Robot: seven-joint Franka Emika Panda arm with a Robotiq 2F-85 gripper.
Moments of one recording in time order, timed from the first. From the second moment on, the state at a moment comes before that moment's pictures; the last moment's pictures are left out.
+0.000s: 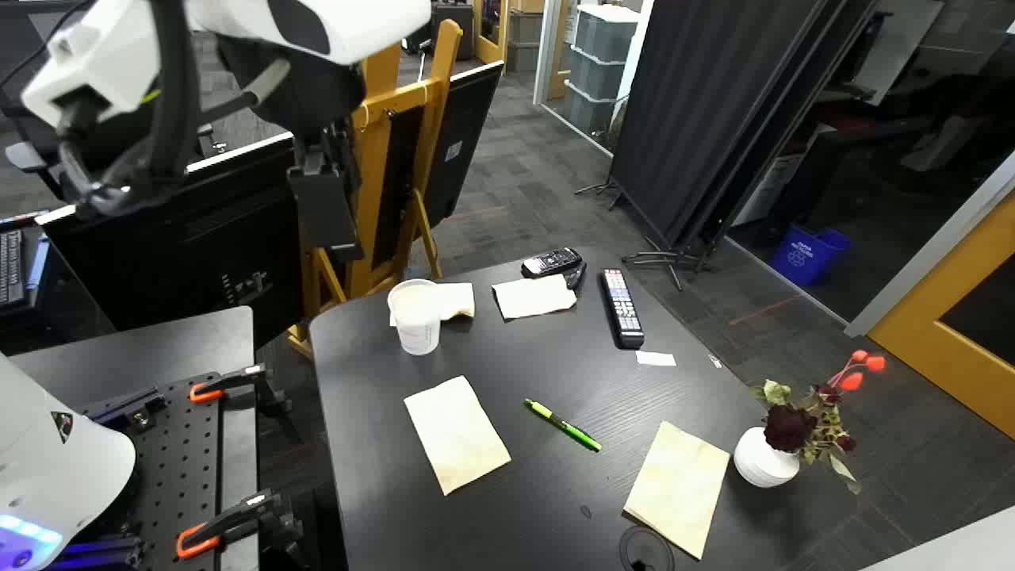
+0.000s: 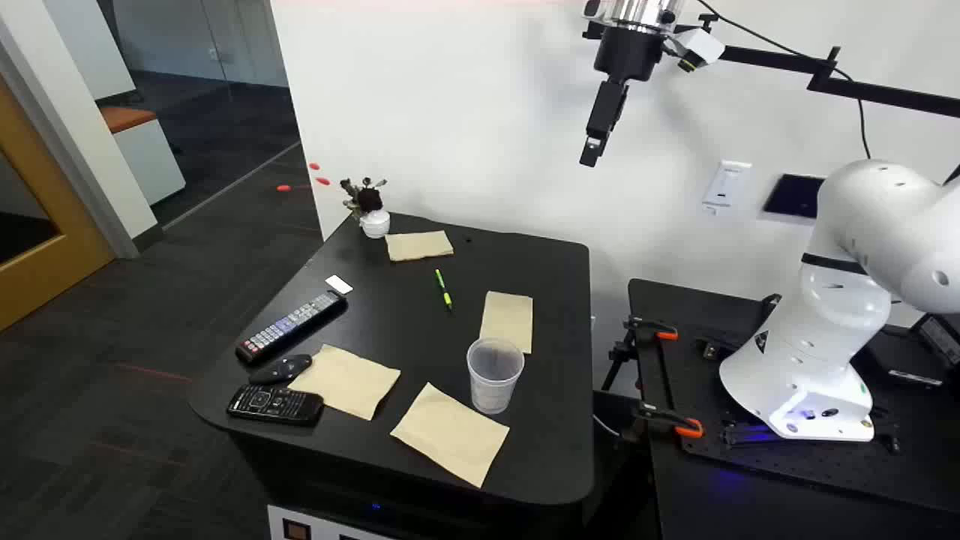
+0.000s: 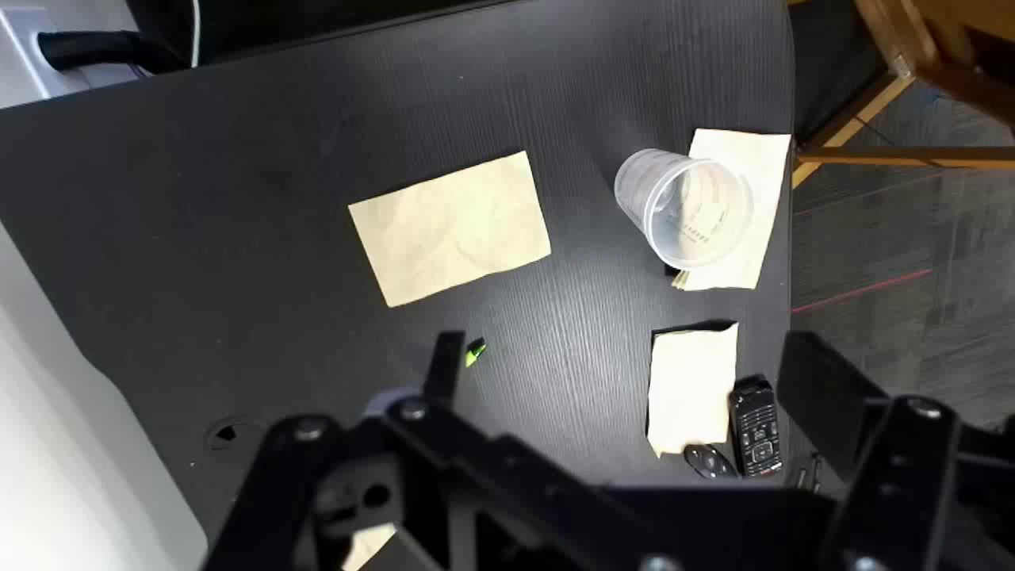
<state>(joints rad) -0.06 -0.62 -0.19 -2.50 0.08 1.98 -0.06</state>
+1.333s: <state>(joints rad) -0.10 -0.55 -0.16 -2.50 0.06 2.10 0.03</state>
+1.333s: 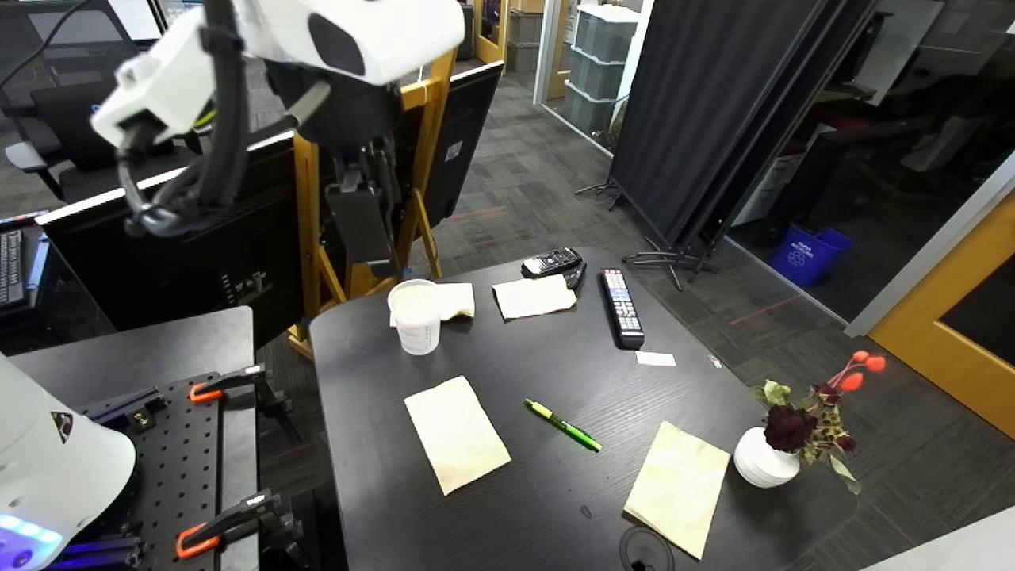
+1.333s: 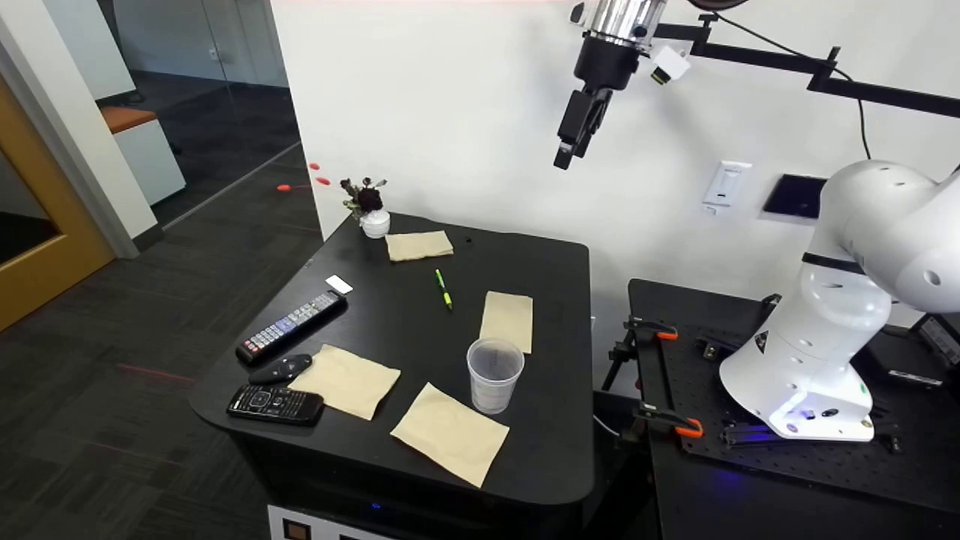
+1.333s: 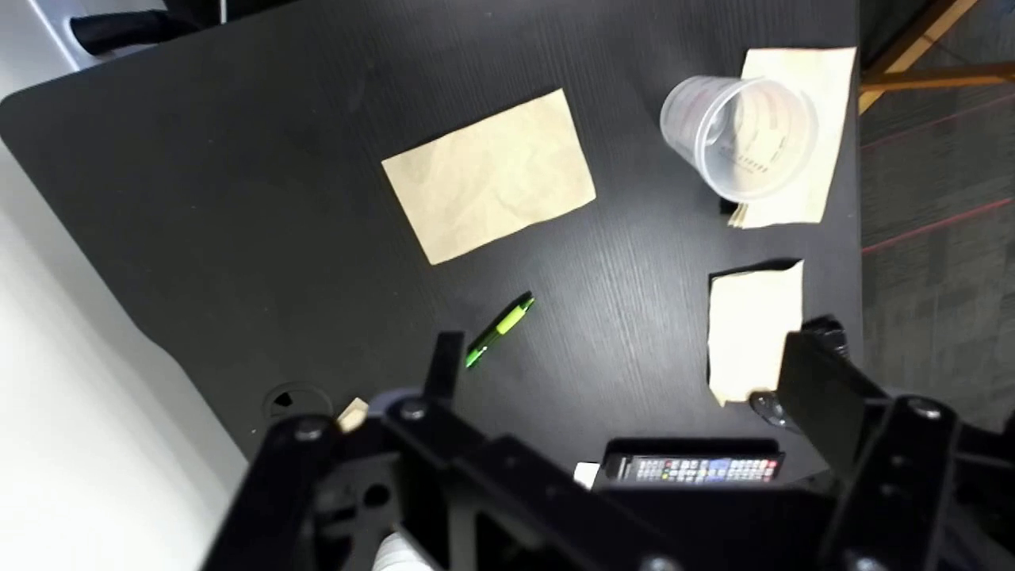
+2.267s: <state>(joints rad) -0.16 0.15 -0.10 -2.20 -0.11 2.48 0.63</state>
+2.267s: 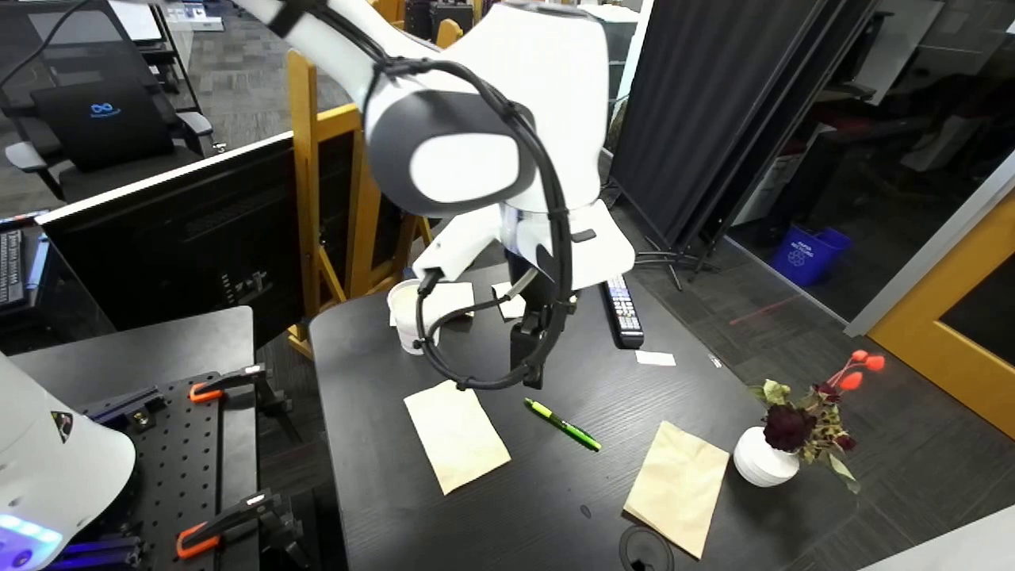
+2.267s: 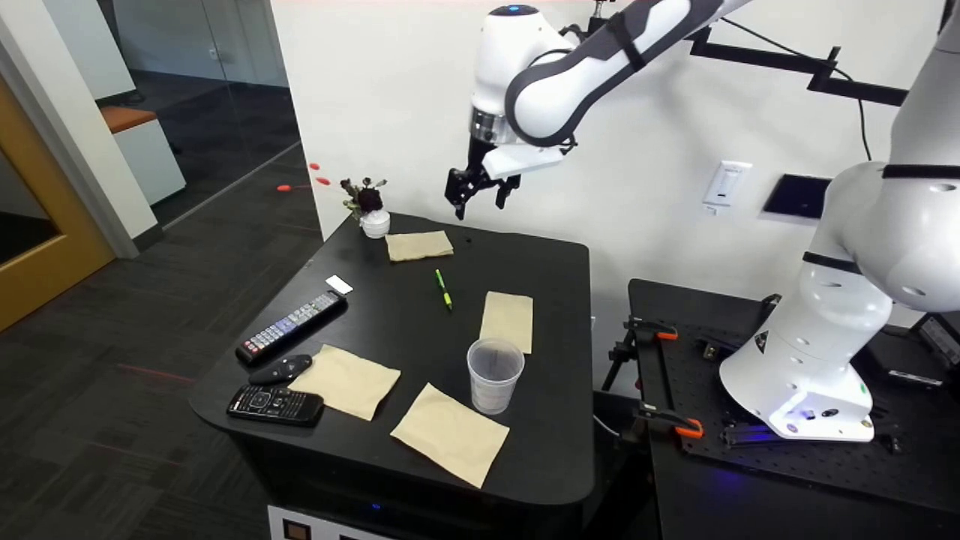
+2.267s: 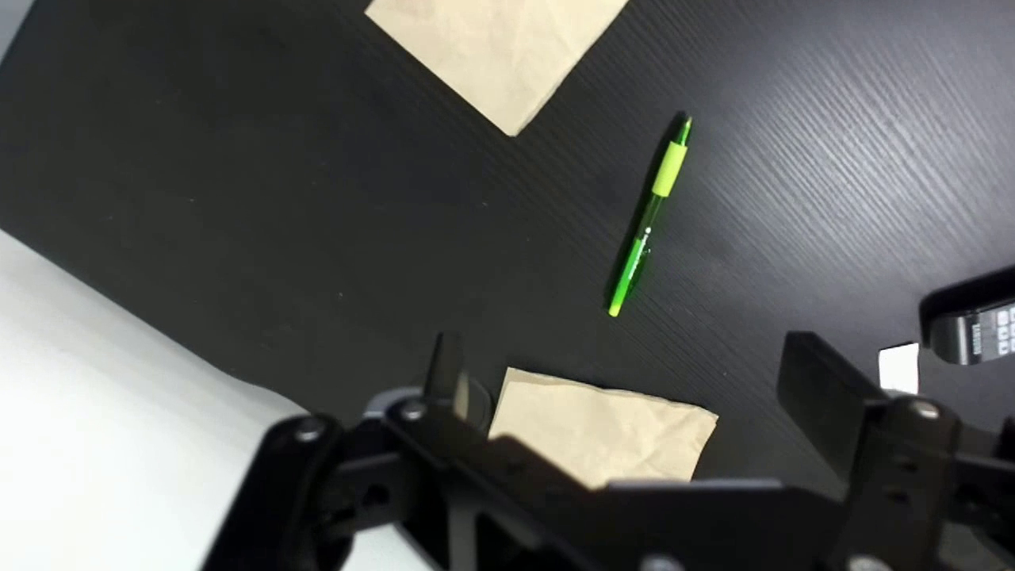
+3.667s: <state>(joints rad) -0.05 0.60 -0.21 -1.85 -0.05 2.48 0.81</state>
